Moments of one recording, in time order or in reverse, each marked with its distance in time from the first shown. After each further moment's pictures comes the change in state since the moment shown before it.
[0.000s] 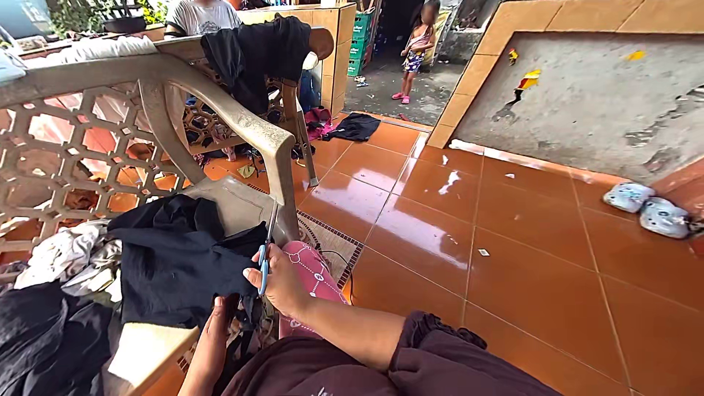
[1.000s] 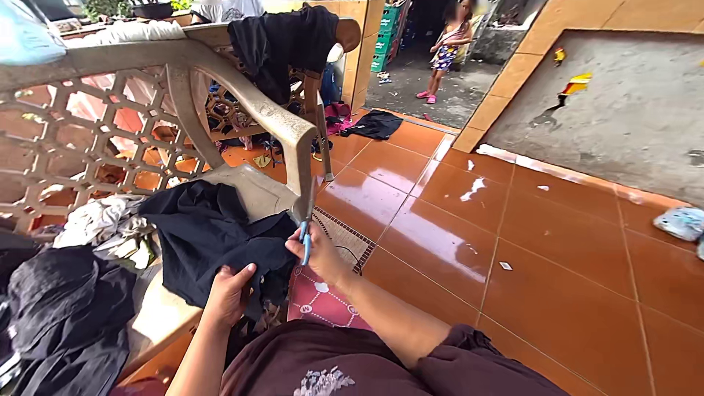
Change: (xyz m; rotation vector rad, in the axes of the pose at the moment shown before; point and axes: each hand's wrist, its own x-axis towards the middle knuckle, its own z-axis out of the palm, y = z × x) left_hand 0.016 0.037 0.014 -0.583 0.018 0.068; right_hand 0.010 0.002 -0.054 -0.242 0.017 -0.063
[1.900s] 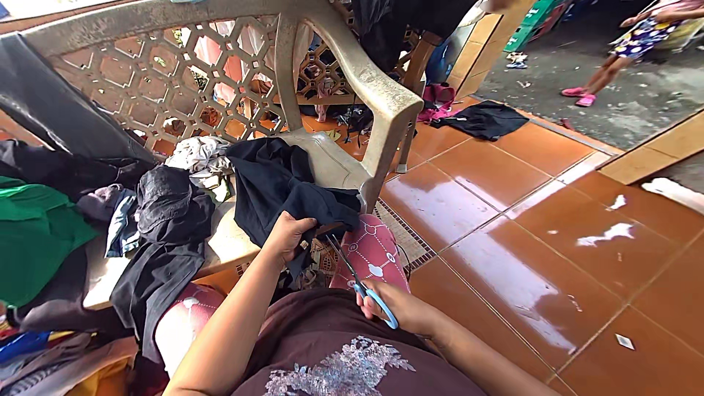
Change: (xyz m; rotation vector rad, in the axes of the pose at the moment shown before) left_hand 0.012 0.028 0.009 0.142 0.055 -0.115; right_hand -0.067 0.028 -0.038 -0.147 -0.860 0.313
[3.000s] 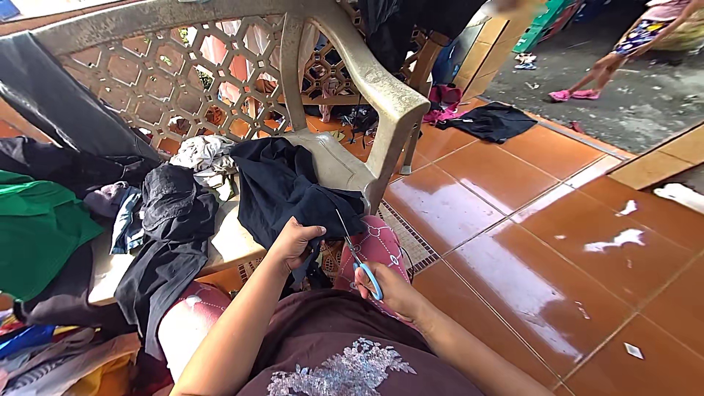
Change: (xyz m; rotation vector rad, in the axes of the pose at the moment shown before) left_hand -0.012 -0.004 0.004 -0.121 -0.074 -0.054; right_hand 0.025 -0.011 0.003 0.108 0.278 0.010
